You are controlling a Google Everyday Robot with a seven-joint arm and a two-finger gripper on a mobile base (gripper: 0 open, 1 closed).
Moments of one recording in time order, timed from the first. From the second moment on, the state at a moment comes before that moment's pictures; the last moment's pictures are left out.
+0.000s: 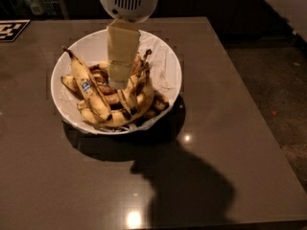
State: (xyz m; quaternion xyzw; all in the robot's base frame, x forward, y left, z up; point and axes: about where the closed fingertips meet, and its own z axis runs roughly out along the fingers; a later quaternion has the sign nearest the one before) arm 0.493 0.040 1.029 -0.67 0.72 -0.06 0.20
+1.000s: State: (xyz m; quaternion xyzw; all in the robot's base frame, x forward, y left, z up) arm 0.498 0.050 1.022 -0.65 0.73 -0.03 0.21
